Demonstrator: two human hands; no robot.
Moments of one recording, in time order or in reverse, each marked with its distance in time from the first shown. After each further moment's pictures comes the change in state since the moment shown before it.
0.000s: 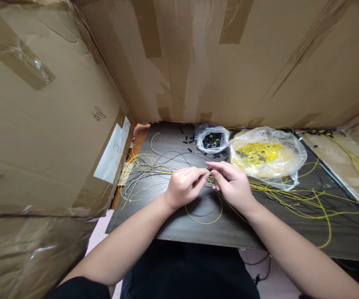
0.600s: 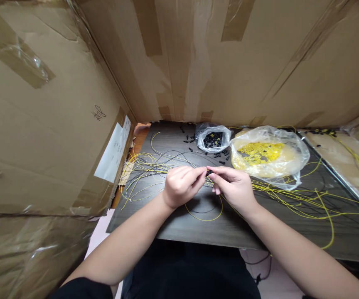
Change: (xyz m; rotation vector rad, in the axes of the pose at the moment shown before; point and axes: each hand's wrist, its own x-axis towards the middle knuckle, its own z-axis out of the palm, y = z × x) left_hand 0.001 -0.004 -0.006 0.211 0.136 0.120; right_hand -0.006 -0.002 0.007 0.230 0.036 0.130
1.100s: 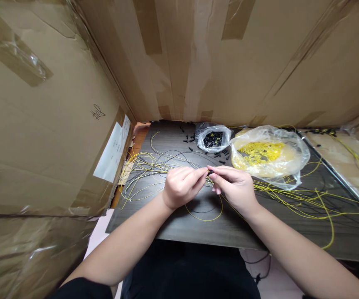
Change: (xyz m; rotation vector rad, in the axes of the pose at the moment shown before) left_hand -0.004 -0.001 0.000 0.014 0.004 0.033; right_hand 0.001 -0.005 0.001 -0.013 0.019 -0.074
